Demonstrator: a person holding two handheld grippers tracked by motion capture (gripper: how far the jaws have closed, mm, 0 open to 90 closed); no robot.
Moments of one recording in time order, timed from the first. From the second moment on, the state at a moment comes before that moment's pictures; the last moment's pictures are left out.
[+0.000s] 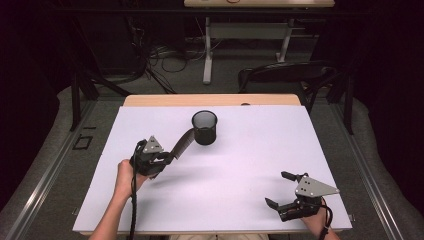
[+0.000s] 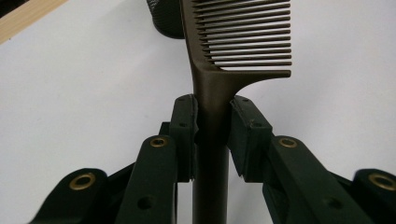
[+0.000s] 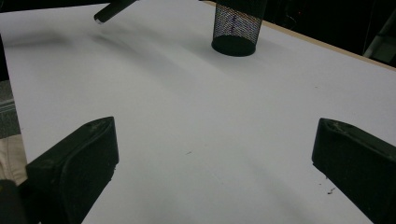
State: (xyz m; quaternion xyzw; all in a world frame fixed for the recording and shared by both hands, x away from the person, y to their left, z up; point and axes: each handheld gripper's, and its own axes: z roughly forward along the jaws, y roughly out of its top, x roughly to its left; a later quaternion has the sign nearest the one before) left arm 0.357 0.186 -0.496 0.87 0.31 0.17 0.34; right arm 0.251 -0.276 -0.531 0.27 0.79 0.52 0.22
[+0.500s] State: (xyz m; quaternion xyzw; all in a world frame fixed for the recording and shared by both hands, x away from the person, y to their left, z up) left arm 0.356 0.184 -0.502 0.83 0.33 0.20 0.39; right arm 0.254 -0.275 -0.533 0.27 0.78 0.52 0.20
